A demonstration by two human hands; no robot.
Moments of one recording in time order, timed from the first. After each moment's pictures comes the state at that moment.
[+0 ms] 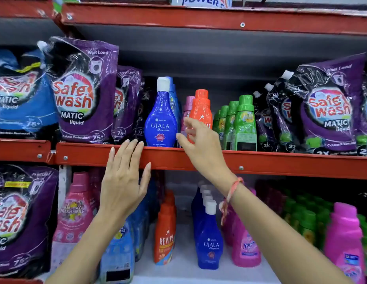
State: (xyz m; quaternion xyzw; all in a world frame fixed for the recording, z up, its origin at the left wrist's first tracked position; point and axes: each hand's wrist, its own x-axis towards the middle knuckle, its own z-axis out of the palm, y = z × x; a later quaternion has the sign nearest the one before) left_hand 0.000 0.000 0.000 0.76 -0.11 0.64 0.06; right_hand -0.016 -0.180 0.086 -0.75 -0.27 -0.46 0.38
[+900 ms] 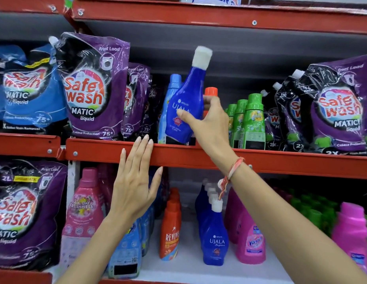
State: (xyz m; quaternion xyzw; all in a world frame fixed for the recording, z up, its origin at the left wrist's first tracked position) left_hand 0.001 0.000 -0.013 0.75 -0.16 0.63 0.11; right_hand -0.026 -0.166 0.116 -0.68 -0.25 -0.47 0.51
